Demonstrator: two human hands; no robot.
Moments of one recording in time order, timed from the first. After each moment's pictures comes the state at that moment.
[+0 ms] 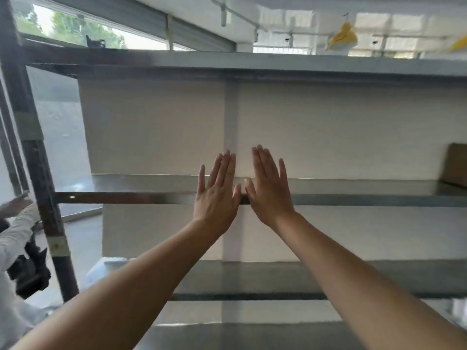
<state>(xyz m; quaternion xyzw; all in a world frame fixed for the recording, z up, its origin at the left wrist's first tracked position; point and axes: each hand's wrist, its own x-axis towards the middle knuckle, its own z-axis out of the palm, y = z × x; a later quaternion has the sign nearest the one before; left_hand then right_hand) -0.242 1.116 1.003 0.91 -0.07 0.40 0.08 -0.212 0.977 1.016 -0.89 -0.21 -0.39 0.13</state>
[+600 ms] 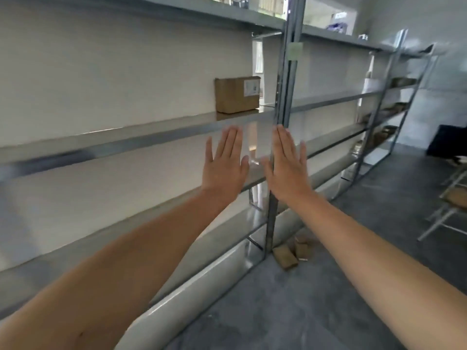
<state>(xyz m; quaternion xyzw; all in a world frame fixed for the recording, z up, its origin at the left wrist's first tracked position) -0.339 0.612 0.952 0.86 -0.38 0.31 0.15 -0.426 0.480 0.947 -0.92 0.18 -0.35 0.02</state>
